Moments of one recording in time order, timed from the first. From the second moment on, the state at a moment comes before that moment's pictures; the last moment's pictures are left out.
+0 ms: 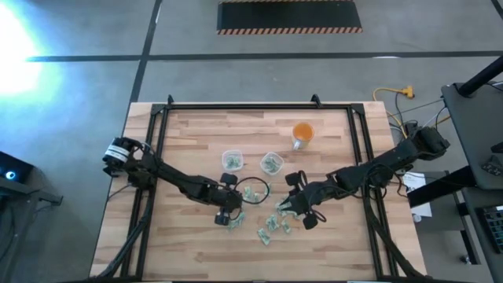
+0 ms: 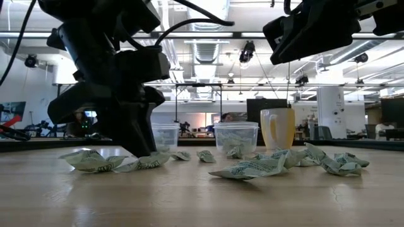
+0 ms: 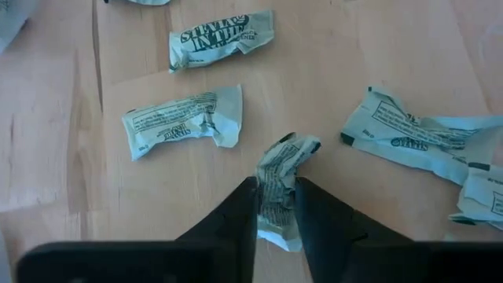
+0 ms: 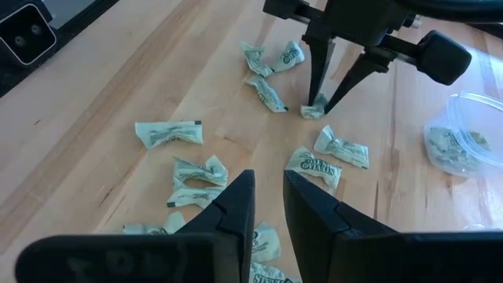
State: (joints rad) left arm -0.29 1.72 0.86 -0.14 -0.19 -0.05; right arm 0.37 1.39 0.76 -0.05 0.11 -0.10
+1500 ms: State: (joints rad) left arm -0.05 1.51 0.86 -0.30 -0.63 0.07; right arm 0.37 1.40 0.76 -0.05 0.11 -0.09
